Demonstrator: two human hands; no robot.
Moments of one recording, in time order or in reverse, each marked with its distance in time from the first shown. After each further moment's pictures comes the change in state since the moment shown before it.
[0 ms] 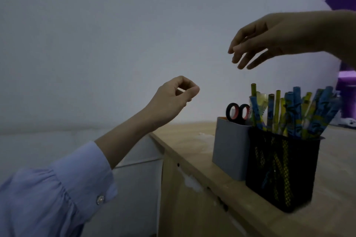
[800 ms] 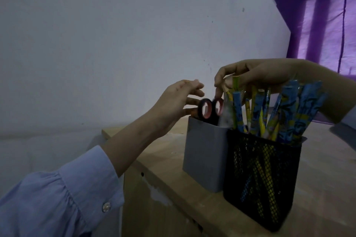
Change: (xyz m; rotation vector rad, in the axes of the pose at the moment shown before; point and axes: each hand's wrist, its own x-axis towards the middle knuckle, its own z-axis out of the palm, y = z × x) left_hand 0.043 -0.017 0.081 -0.633 -0.206 -0.163; right_hand -0.006 0.078 0.032 0.430 -0.243 0.213
